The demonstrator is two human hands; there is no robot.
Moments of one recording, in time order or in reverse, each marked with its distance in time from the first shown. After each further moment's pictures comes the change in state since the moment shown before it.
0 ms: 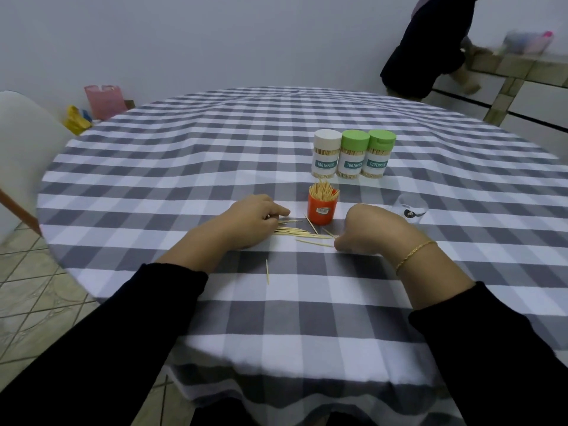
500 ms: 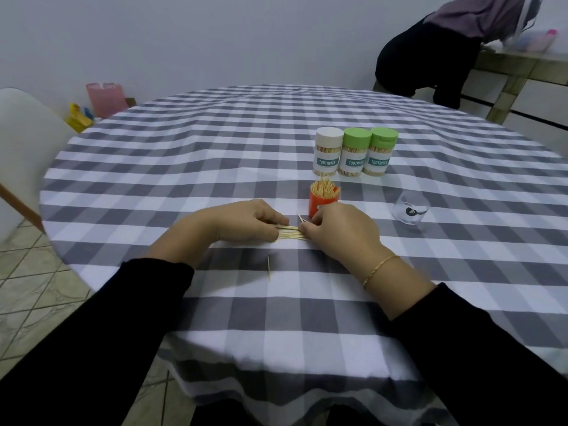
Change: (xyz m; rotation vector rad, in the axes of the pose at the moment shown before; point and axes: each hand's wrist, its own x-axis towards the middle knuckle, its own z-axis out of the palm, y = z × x) left_hand -0.018 0.004 -0.021 -0.167 -0.278 0.034; right_hand 0.011 -0.030 0.034 0.124 0.331 -0.063
